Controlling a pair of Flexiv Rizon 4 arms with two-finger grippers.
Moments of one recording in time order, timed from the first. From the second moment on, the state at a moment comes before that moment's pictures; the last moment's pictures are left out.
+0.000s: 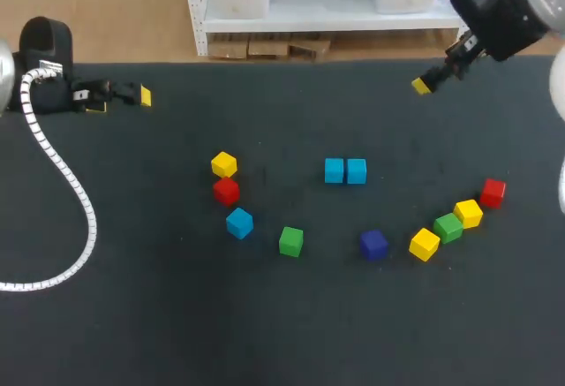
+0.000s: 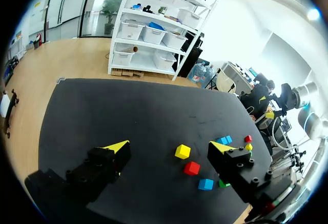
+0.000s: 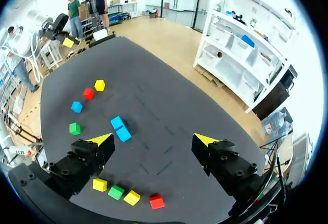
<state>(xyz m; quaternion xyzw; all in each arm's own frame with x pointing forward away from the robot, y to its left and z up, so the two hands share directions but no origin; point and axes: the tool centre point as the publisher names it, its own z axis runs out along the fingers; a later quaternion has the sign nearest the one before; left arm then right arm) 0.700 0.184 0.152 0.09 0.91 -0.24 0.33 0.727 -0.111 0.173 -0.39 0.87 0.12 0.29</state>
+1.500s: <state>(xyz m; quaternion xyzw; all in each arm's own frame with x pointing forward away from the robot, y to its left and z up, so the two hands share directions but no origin) 0.700 0.184 0.152 0.09 0.91 -0.24 0.33 0.711 -0.168 0.177 -0.33 0.88 0.10 0.33</state>
